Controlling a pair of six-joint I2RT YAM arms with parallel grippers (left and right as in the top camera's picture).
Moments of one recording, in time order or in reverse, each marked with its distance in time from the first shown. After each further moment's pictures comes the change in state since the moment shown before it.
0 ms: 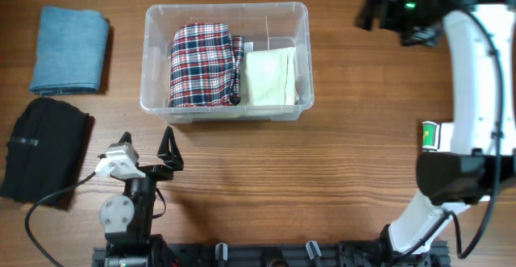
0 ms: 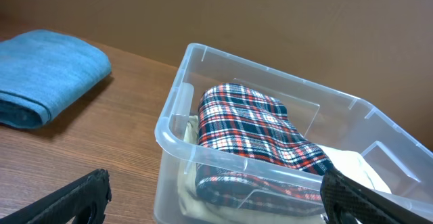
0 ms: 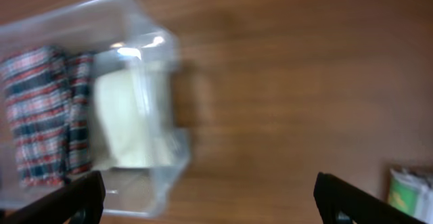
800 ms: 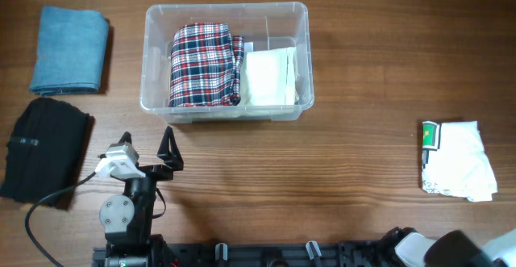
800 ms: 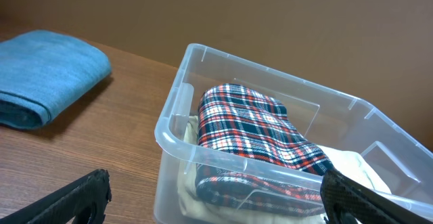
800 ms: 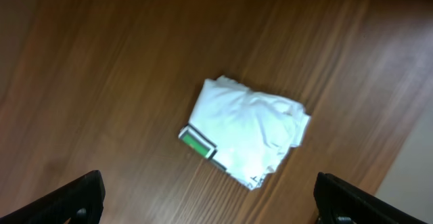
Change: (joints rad) left arm 0.000 0.000 0.000 0.000 0.000 0.000; right arm -0.850 -0.519 -0.441 0.057 0.122 0.100
